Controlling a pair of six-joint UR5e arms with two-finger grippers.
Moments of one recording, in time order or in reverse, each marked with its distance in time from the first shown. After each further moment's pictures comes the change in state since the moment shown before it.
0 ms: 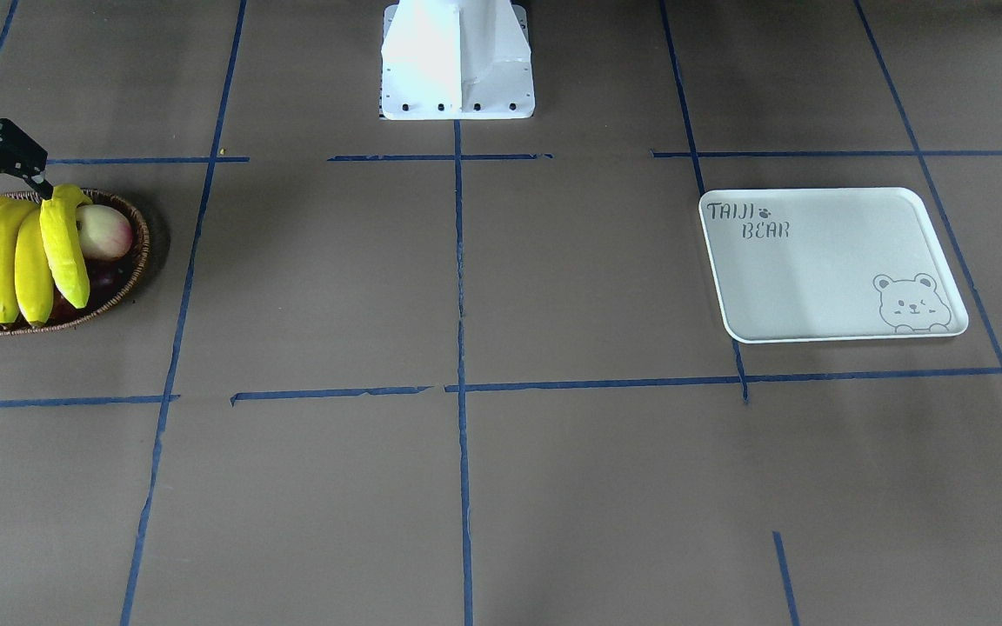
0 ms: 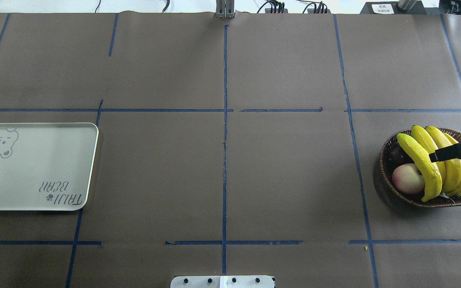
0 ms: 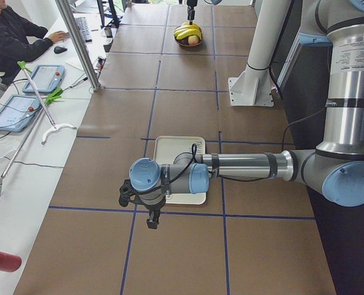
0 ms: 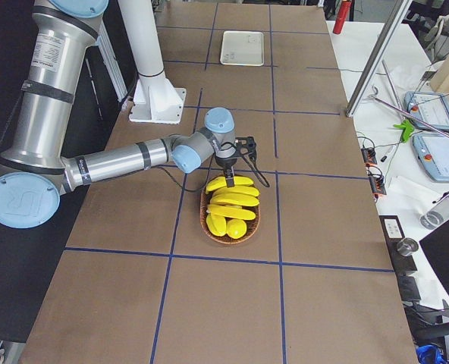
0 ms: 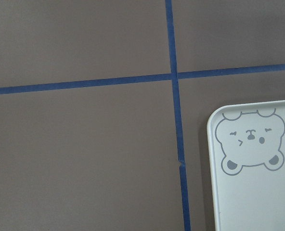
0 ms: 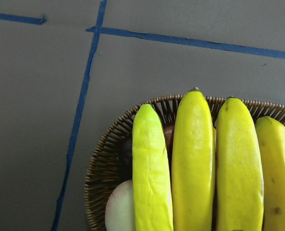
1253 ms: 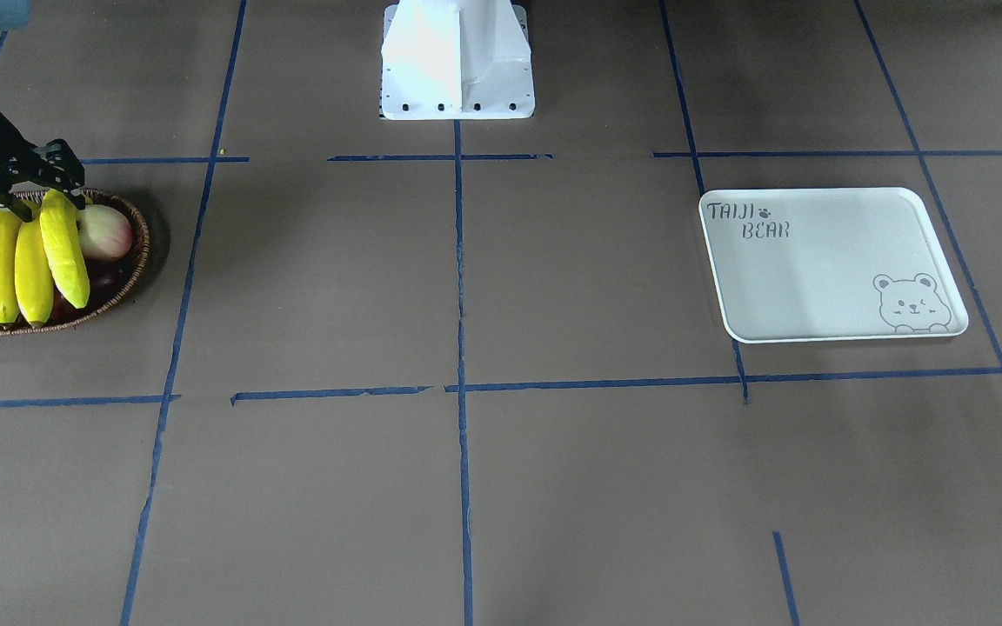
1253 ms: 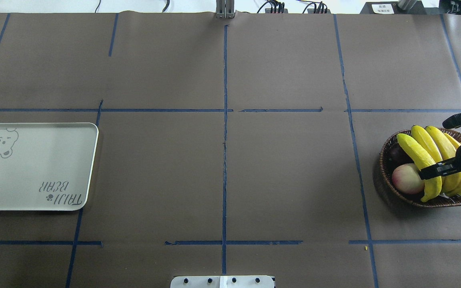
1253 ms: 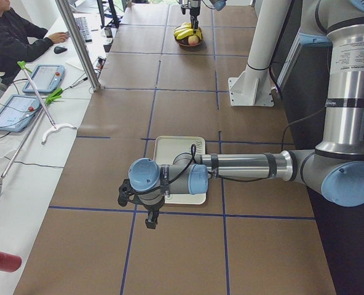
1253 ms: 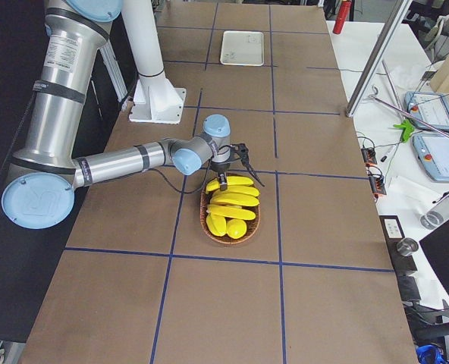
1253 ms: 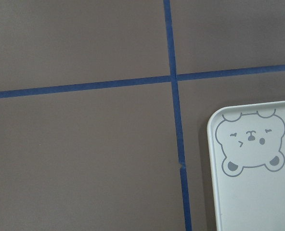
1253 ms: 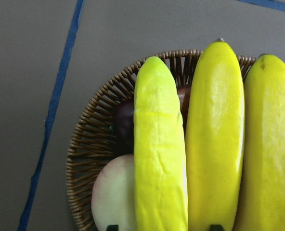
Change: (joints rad) left arm 0.001 -0.007 0.010 -0.017 -0.002 0.002; right arm -0.122 -0.001 -0.042 -0.011 -0.071 0.001
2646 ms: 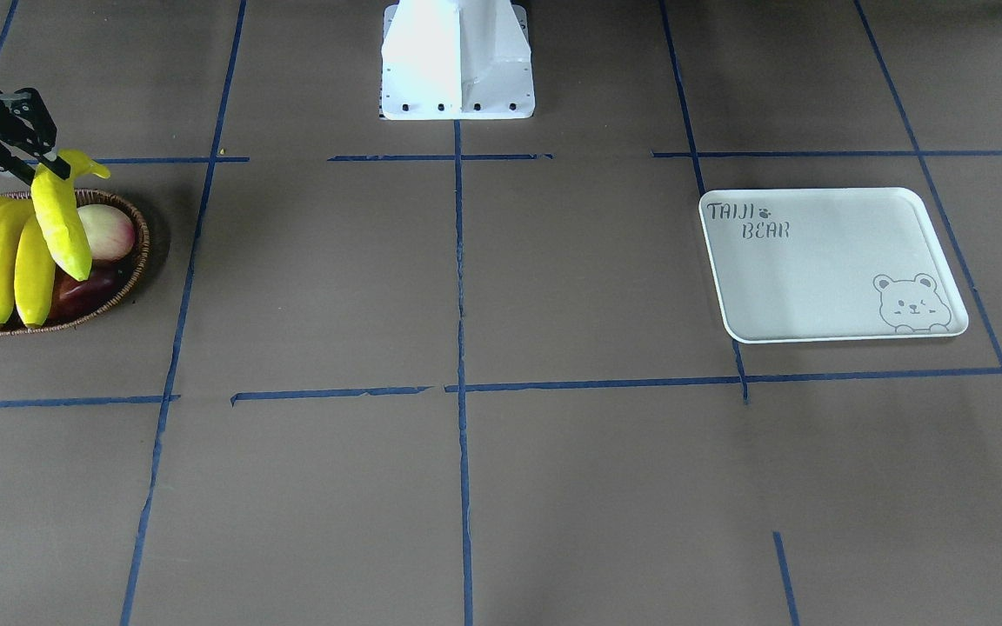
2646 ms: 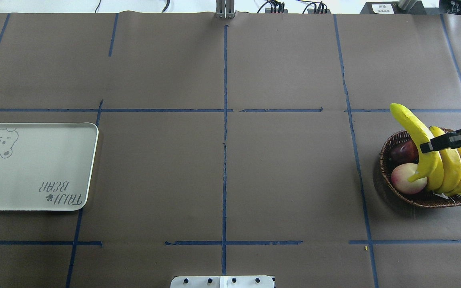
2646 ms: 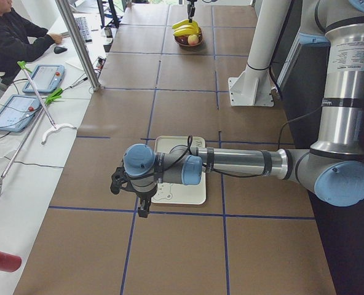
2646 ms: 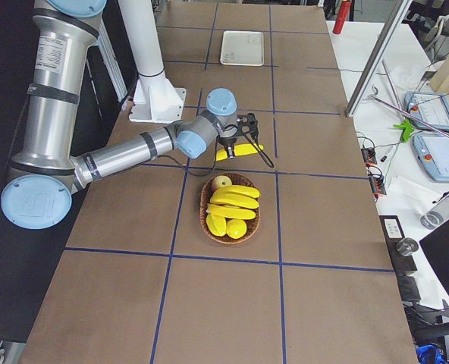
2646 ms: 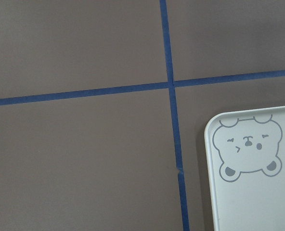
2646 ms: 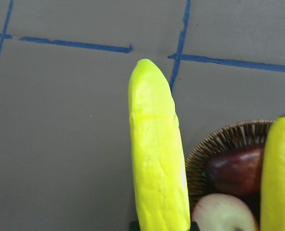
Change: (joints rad) left arm 0.044 -0.040 -0.039 -0.091 0.002 -0.184; right arm 0.171 0.114 0.087 0.008 0.239 0.081
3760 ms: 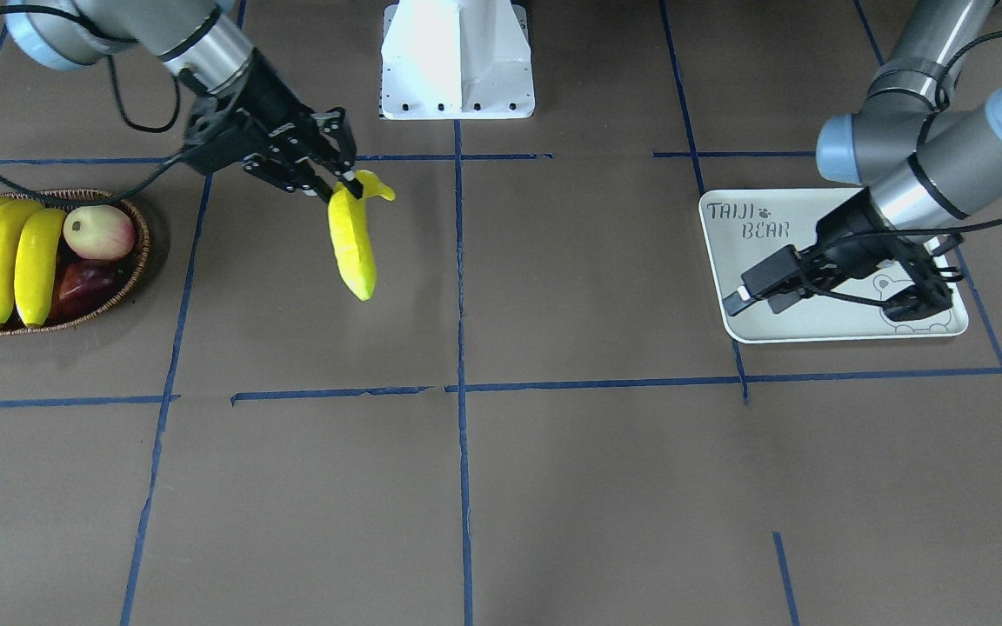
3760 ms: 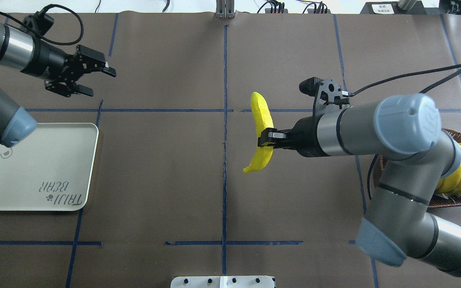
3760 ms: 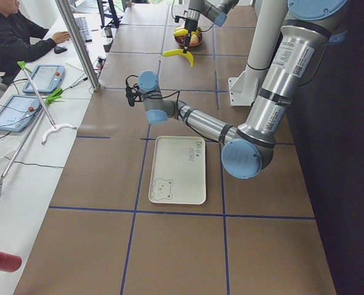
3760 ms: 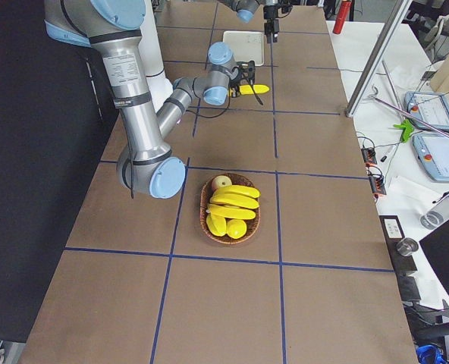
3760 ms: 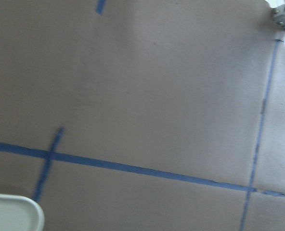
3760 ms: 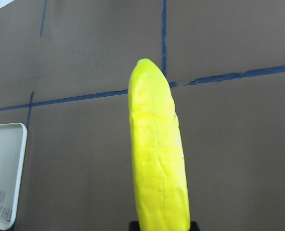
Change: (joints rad) left arm 0.597 -0.370 0.027 -0.855 0.058 -1.652; right arm -0.519 0.524 -0.095 0.059 -0.543 0.655
